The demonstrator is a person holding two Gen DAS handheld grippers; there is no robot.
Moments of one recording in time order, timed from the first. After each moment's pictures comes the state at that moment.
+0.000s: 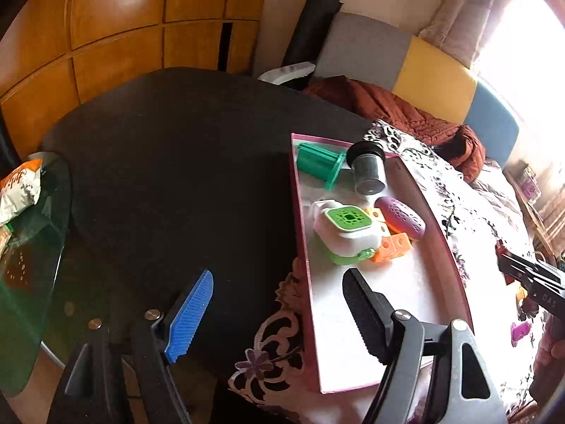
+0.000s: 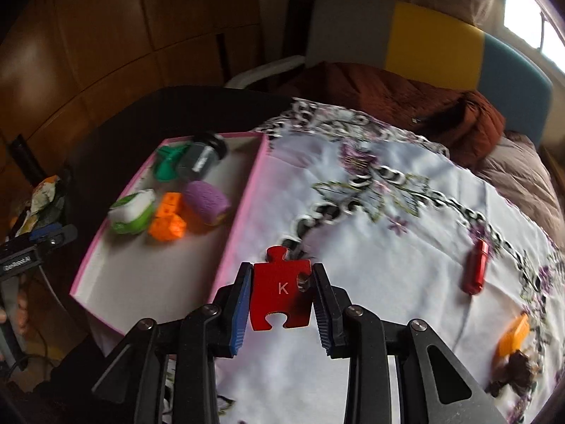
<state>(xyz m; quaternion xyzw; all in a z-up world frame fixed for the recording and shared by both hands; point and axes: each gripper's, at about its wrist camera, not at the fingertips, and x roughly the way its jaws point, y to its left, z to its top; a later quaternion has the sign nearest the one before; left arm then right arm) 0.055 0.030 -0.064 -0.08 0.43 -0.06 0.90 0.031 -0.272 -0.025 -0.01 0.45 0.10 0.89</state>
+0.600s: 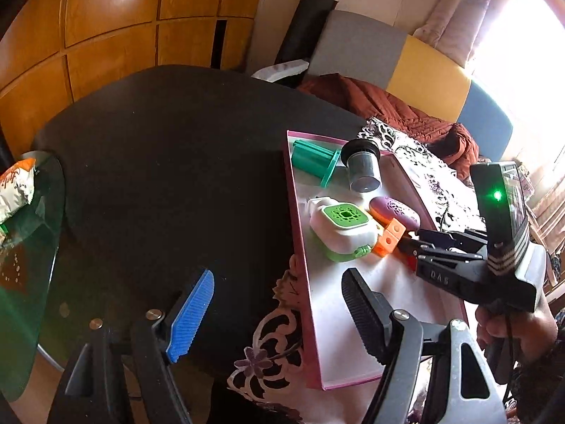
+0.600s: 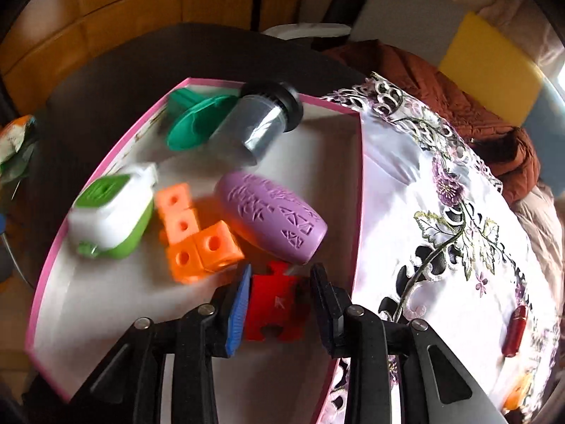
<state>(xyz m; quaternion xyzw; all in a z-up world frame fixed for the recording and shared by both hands) 0.055 0.034 -0.064 -0.08 0.44 -0.07 0.89 0.111 -0.173 -0.088 -0.10 0.51 0.09 0.85</state>
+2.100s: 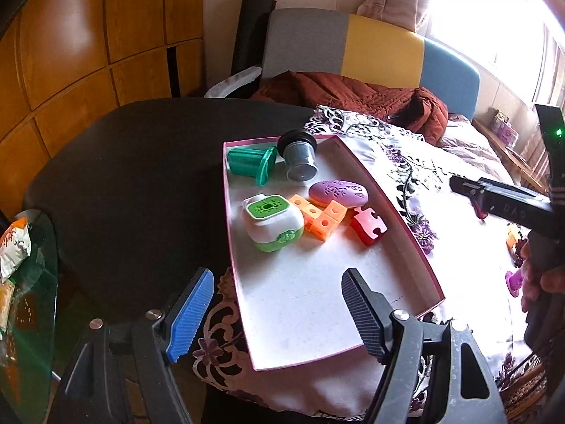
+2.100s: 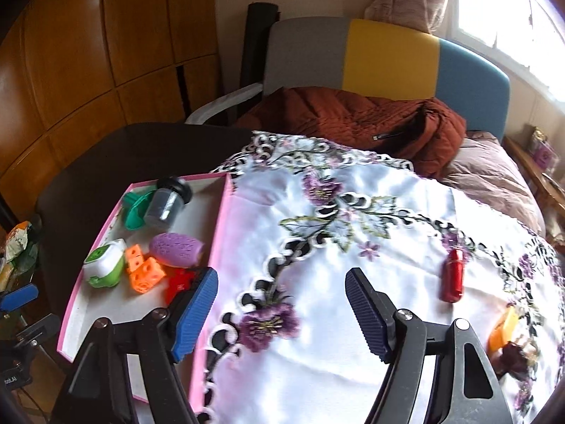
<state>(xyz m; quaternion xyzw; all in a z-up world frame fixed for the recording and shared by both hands) 0.028 -0.031 -0.045 0.02 0.42 -0.12 0.90 0.040 -0.288 -0.015 0.03 0.39 -0.02 0.92</state>
